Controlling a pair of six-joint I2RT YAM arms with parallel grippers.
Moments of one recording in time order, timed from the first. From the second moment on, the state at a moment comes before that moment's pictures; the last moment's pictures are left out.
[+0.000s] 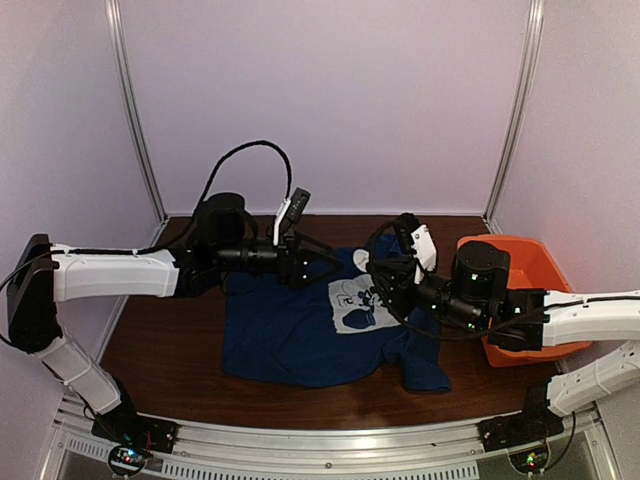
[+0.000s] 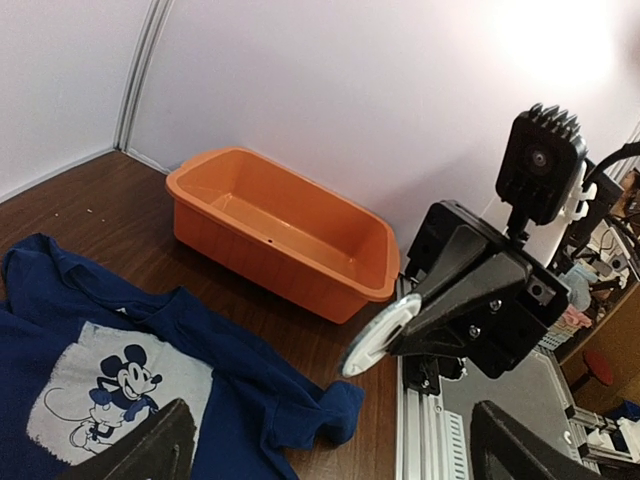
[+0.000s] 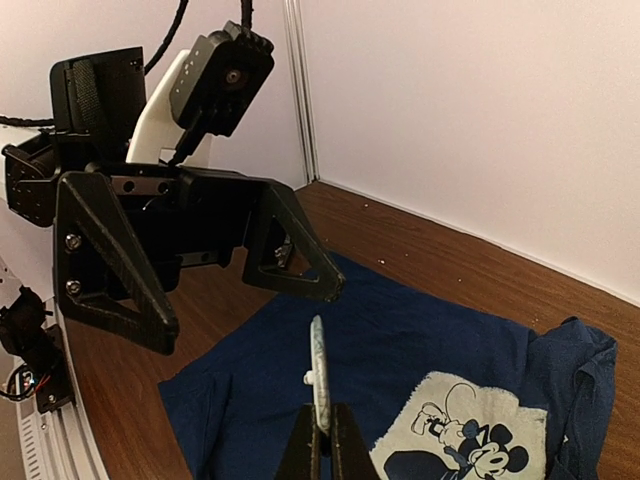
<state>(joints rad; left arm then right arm) -0.82 1.56 1.01 0.42 0.68 -0.37 1.07 1.12 0.71 0.29 0.24 0.15</state>
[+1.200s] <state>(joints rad) -0.82 1.54 1.01 0.32 0.49 -0.33 1.07 1.12 0.75 0.22 0.16 0.12</state>
